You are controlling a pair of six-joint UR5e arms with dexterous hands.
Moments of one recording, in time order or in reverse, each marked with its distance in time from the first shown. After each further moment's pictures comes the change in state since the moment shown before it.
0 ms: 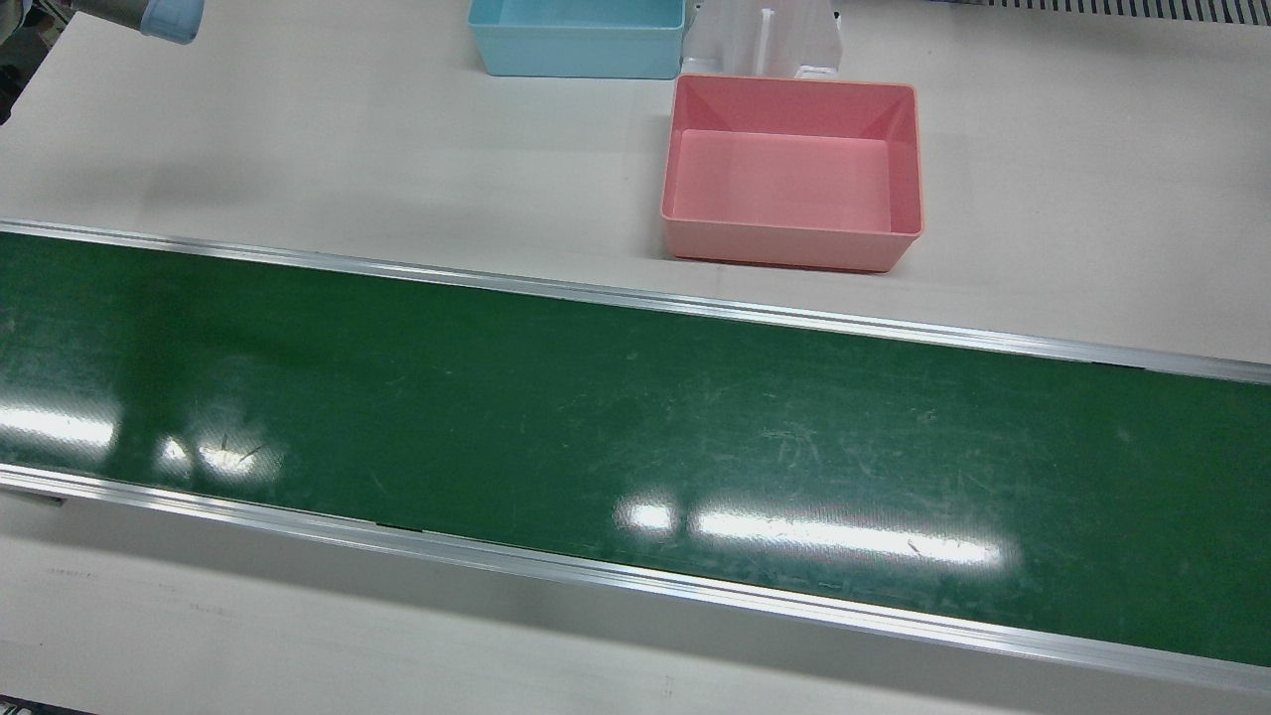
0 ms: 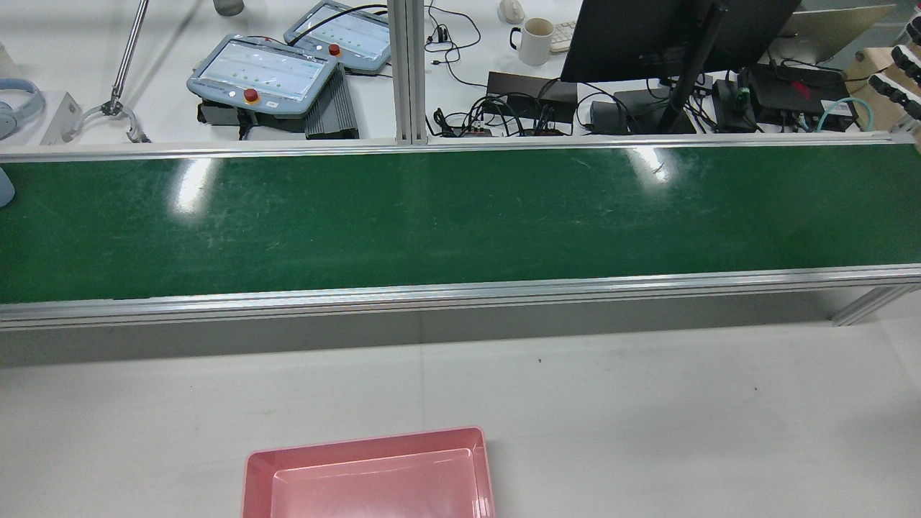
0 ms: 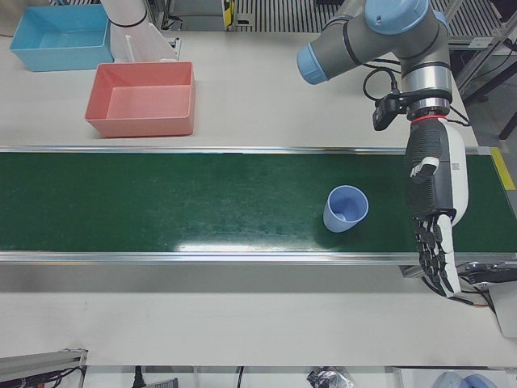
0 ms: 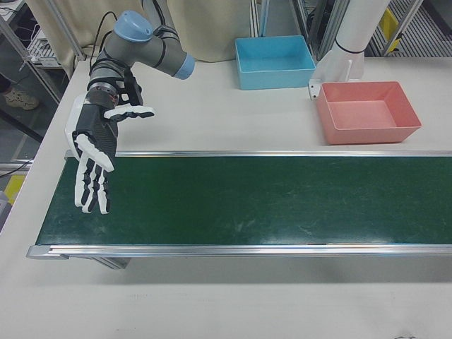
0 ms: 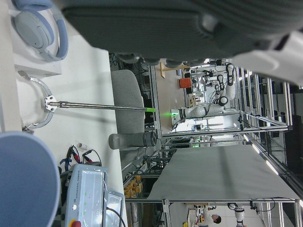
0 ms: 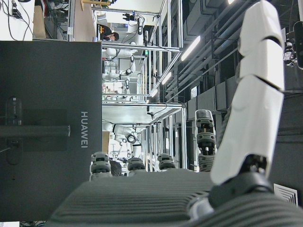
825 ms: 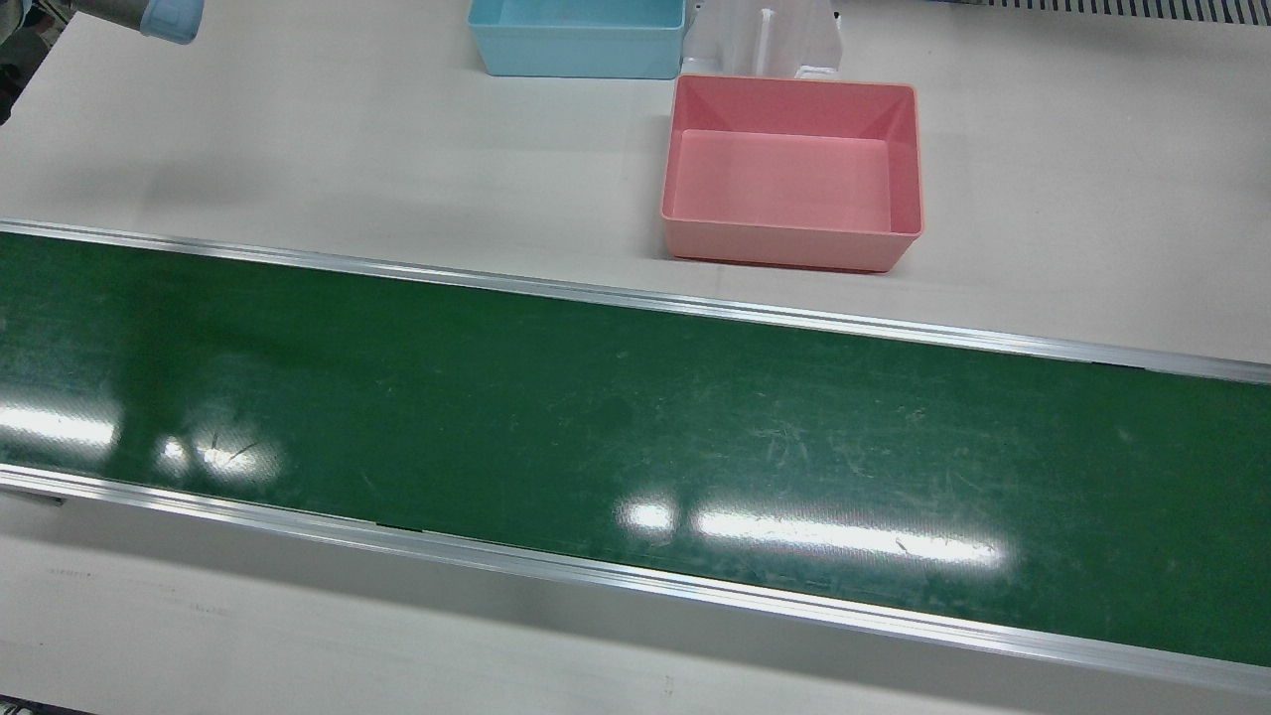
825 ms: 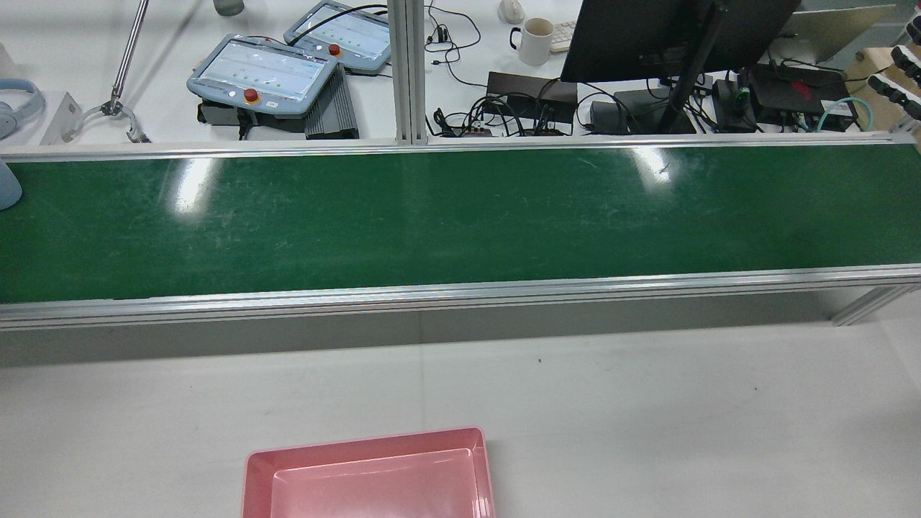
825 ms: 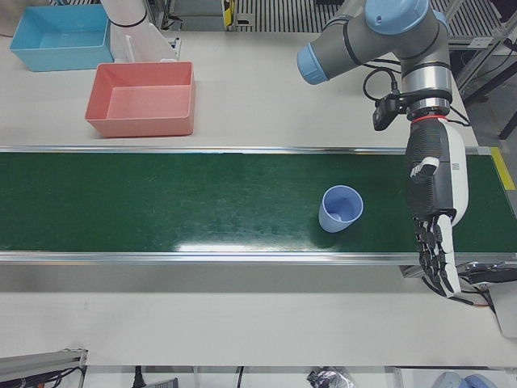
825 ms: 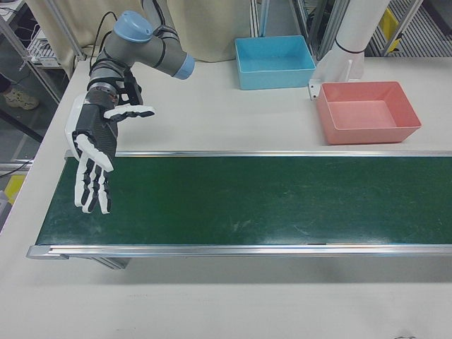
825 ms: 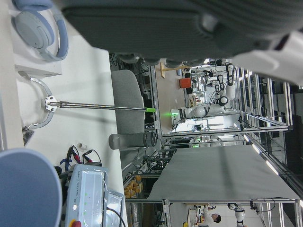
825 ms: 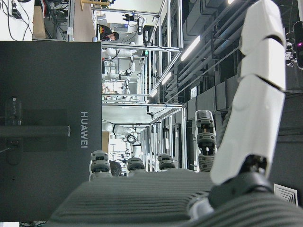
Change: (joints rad) left arm 0.000 0.000 0.001 0.000 0.000 0.000; right arm 0.000 0.000 -0.001 0.001 0.000 0.001
